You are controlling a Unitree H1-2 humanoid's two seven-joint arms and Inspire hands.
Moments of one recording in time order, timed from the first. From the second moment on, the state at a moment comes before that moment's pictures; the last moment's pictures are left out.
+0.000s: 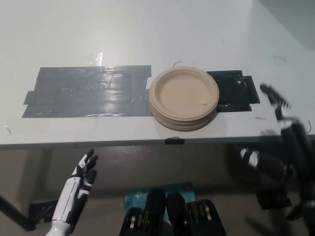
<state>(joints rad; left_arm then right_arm) 0.08 0.14 -0.07 -0.23 0.17 0.06 -0.04 -0.19 -0.29 0.11 -0.33 -0.47 -0.11 0.00</state>
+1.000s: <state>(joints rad) 0.06 0.14 -0.07 -0.22 0.17 0.06 -0.04 -0.69 -0.39 0.40 0.24 -0.79 -0.08 0.14</state>
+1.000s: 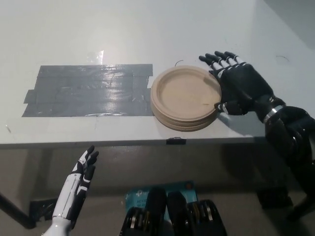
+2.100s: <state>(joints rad) 0.03 0.14 -0.07 -0.22 0.16 0.06 -0.04 -0.64 -0.49 0.33 0.08 -0.74 -0.04 0.33</state>
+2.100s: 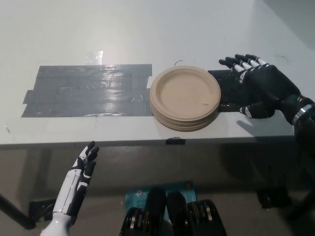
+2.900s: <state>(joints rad) 0.00 0.14 -0.07 -0.22 0.17 0.06 -0.04 -0.63 -0.40 0.33 0.21 -0.78 -0.06 0.20</state>
